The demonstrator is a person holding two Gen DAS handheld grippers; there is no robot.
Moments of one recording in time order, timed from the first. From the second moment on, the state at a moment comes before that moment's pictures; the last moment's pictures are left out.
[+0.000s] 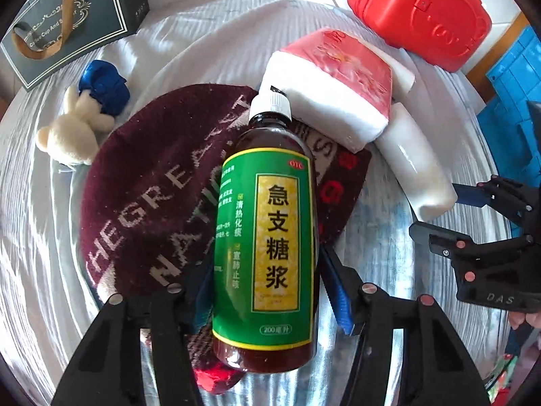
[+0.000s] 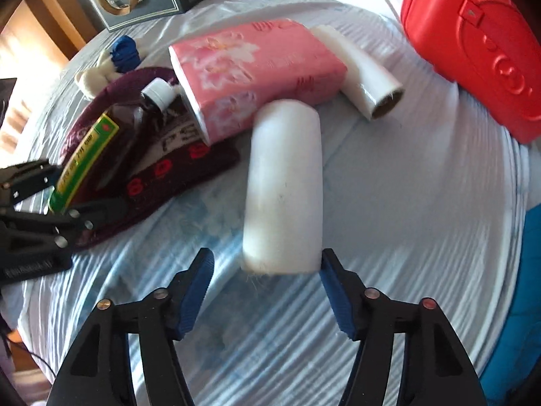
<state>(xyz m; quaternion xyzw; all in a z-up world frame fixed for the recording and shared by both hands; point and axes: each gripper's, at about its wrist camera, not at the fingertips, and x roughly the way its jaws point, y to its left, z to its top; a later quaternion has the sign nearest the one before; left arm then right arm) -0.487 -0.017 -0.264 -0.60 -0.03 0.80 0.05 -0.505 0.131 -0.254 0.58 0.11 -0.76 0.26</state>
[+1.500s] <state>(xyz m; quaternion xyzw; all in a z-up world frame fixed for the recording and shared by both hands) -0.245 0.050 -0.050 -0.34 0.01 0.94 0.08 -0.252 0.232 -0.014 0.36 -0.03 -0.91 0.18</state>
